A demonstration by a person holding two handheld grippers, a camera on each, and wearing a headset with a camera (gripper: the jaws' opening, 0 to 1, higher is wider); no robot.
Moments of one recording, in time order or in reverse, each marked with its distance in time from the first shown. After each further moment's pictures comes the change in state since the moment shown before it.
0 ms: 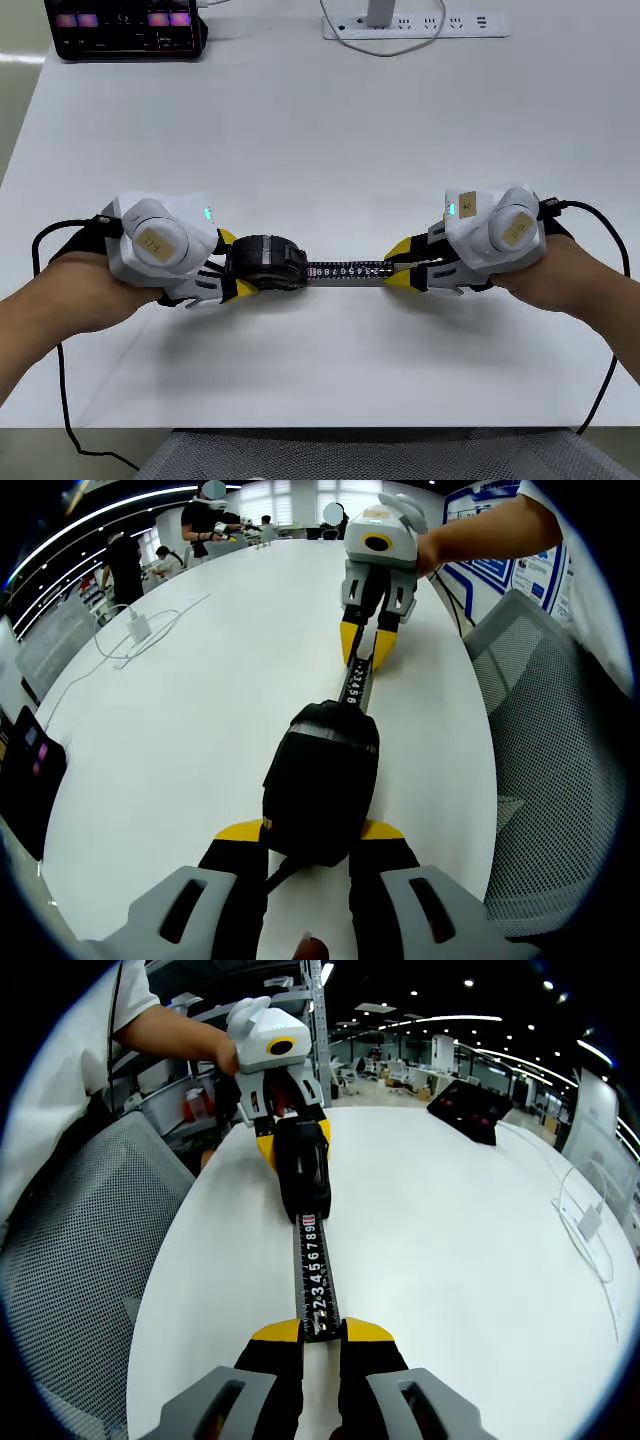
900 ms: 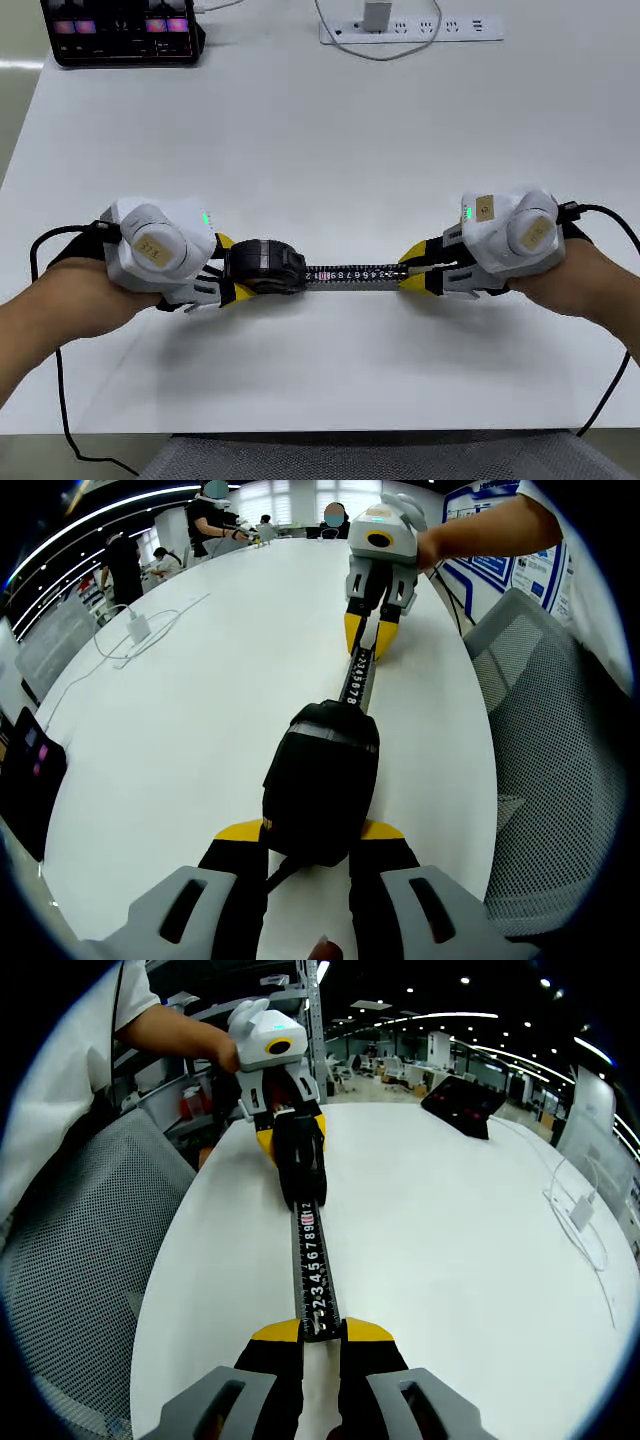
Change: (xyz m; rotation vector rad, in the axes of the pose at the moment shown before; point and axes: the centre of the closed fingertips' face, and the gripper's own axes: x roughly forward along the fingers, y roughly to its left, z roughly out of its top) left arm 0.000 0.000 0.000 0.004 0.005 0.000; right arm -0.013 0.000 -0.010 0.011 0.012 -0.013
